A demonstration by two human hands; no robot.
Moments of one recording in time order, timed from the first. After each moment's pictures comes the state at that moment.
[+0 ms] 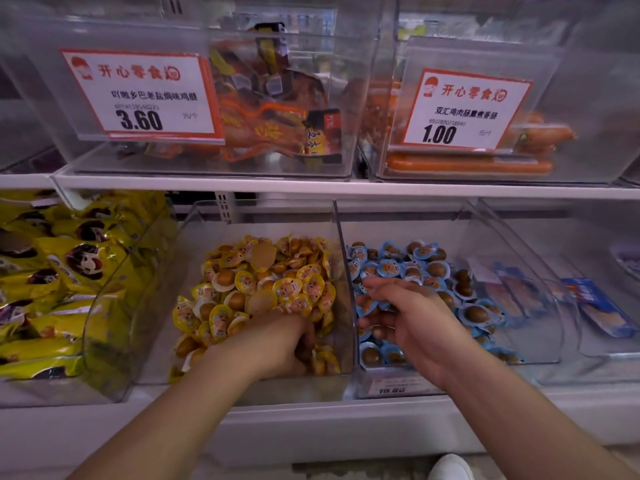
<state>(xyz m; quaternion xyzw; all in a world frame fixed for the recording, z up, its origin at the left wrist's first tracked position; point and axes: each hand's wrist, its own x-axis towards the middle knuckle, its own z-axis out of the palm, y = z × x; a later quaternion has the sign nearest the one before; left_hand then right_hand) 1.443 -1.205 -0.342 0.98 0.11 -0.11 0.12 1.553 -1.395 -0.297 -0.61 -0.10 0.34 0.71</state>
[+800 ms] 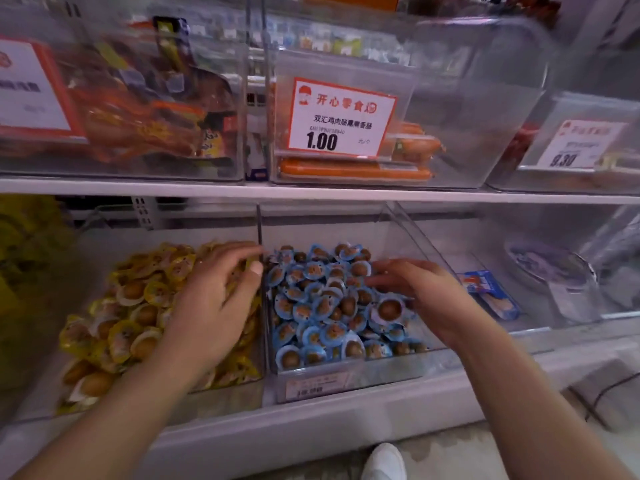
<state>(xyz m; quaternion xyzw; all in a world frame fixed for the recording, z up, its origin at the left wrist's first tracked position) 1.461 -1.255 -0.292 0.86 0.13 0.33 0.37 1.629 -1.490 -0.267 -0.77 -0.14 0.20 0.59</state>
